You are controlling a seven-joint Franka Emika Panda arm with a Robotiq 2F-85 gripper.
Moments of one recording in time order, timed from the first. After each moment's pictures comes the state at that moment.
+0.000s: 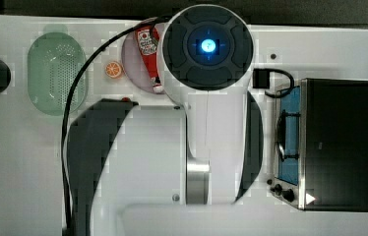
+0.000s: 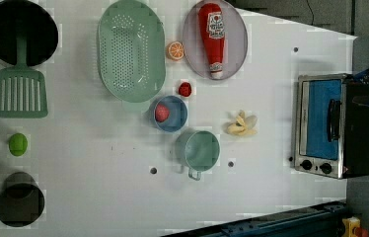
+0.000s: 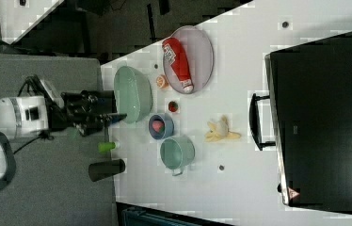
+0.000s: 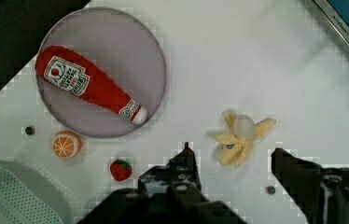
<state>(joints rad) 0.01 -0.04 -0.01 -1.80 -0.01 0.20 0.01</state>
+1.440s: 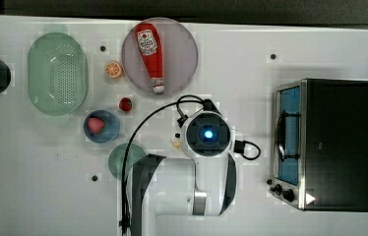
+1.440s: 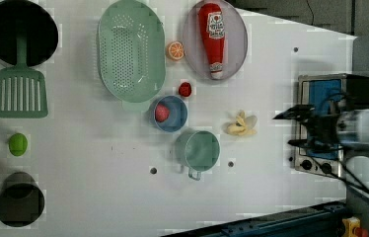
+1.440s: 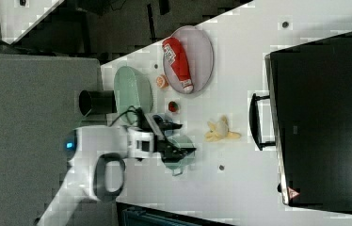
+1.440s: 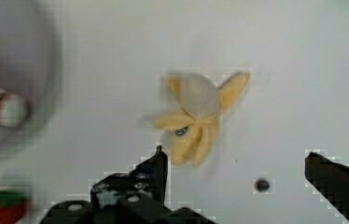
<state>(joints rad) -0.01 -0.01 -0.03 -2.42 -0.01 0.76 0.13</state>
